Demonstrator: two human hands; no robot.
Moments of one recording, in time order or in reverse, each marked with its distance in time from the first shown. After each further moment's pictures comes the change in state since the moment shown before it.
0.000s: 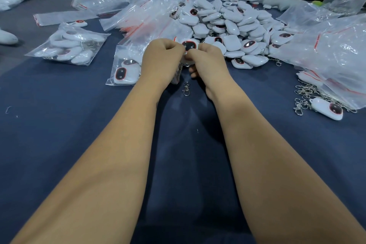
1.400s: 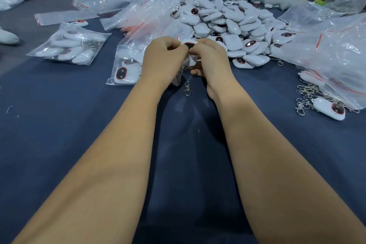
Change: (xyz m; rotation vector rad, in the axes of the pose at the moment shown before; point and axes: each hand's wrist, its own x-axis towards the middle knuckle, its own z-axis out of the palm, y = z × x) left_hand 0.001 0.000 -0.001 0.039 0.000 0.018; right_hand 0.001 0.000 -0.002 0.185 0.009 0.017
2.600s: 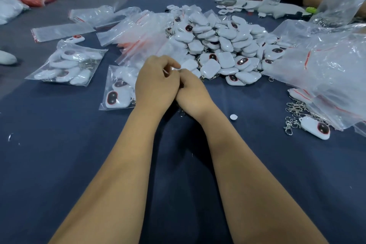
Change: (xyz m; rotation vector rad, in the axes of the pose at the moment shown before) left_hand -0.007 0.009 -0.004 0.216 0.068 0.093; right_hand -0.010 0.004 0.012 -0.525 -0.202 -0.197
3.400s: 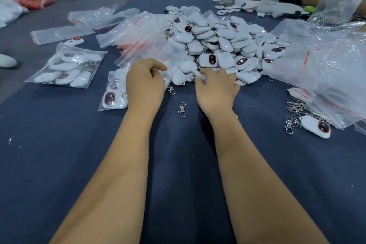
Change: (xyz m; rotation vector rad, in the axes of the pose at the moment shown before) left_hand 0.008 -0.021 -0.006 -0.014 0.124 -0.058; right_hand 0.006 0.023 -0.025 -0.669 0.314 0.246
